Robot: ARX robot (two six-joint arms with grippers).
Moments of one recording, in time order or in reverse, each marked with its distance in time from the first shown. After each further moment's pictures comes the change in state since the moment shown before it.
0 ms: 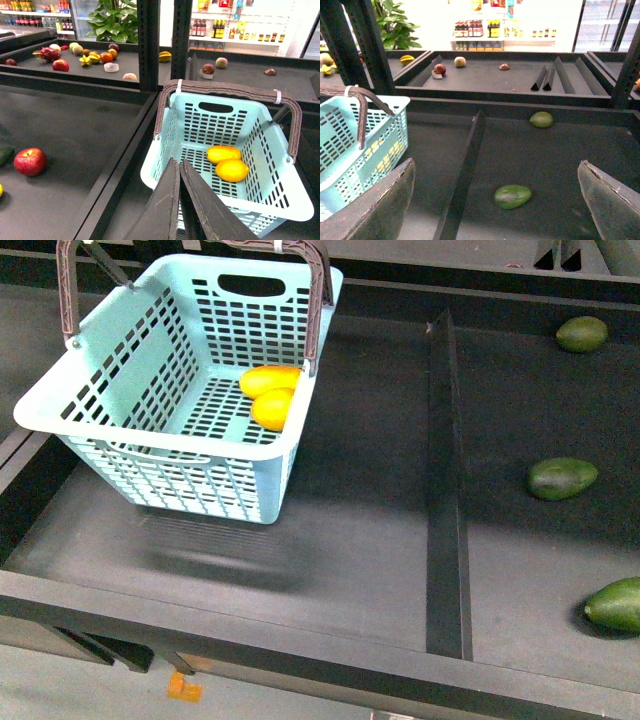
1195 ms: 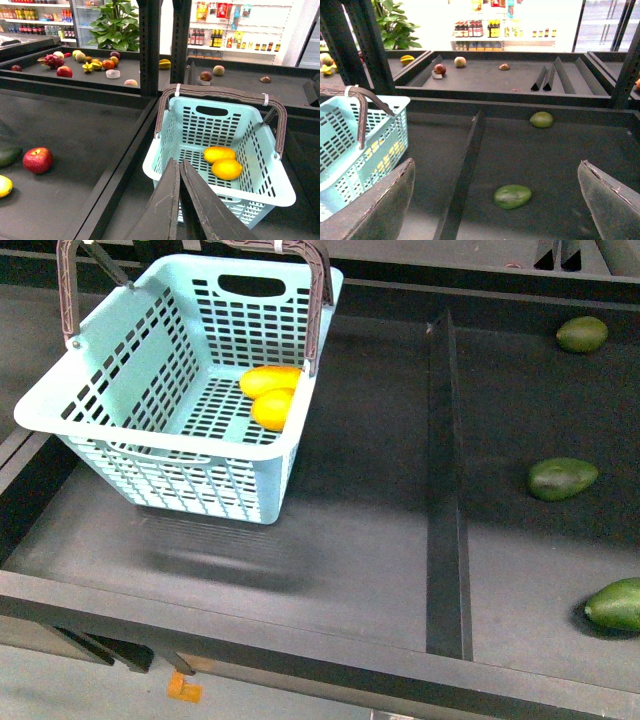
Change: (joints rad) left arm 0.000 -0.647 0.000 -0.631 0.000 0.000; right arm 0.000 0.000 0.000 0.000 0.000 0.000
